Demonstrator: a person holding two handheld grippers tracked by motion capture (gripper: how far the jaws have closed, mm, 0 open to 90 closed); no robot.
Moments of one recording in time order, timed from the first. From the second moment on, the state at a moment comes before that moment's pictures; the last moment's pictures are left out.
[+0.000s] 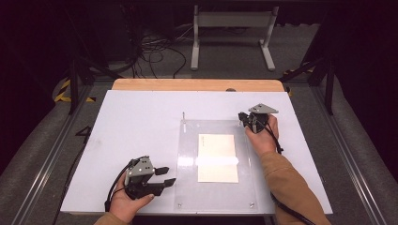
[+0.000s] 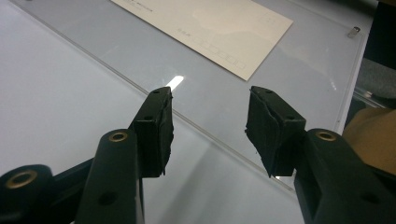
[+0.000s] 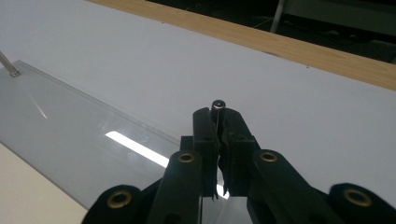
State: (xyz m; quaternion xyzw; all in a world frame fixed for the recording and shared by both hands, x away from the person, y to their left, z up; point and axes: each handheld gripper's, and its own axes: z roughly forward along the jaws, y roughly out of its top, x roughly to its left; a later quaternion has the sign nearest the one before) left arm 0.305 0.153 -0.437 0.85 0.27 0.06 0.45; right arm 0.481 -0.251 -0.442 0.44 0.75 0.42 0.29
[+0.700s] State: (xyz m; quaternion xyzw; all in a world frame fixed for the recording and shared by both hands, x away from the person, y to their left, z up) left arm 0.313 0.174 -0.430 0.83 0.29 0.07 0.46; right arm 0.491 -0.258 -0.451 0.47 0.71 0.46 0.26
